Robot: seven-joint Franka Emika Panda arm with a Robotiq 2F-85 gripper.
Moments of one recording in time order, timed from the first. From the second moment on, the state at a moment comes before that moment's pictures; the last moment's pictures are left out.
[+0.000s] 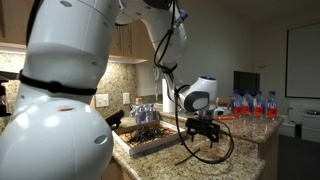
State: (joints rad) arm -0.15 0.23 0.07 -2.33 0.47 2.75 -0.62
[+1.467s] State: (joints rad) arm -0.15 0.30 0.13 -2.31 0.44 2.80 -0.61
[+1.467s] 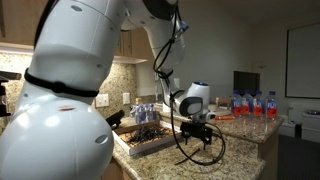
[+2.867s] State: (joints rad) arm -0.11 0.45 0.06 -2.10 0.05 2.79 -0.36
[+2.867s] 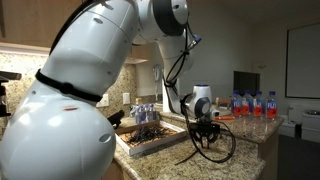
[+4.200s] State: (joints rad) arm -0.10 0.45 0.10 -2.11 0.08 2.67 -0.31
